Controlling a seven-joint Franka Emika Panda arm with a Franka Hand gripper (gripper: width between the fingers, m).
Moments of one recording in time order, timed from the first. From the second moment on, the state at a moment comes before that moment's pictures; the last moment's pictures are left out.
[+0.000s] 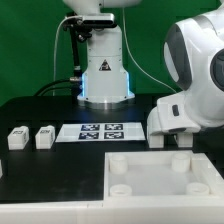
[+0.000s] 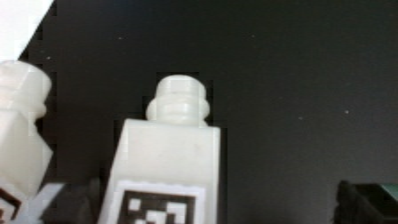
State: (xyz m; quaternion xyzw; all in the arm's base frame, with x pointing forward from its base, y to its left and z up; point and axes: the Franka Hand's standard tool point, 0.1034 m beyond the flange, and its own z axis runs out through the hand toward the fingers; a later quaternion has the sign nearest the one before) arm 0.369 0.179 0.012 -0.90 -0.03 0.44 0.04
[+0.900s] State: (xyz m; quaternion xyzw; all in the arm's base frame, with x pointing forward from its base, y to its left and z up) arm 0.370 0.180 0.011 -0.90 -0.03 0.44 0.04
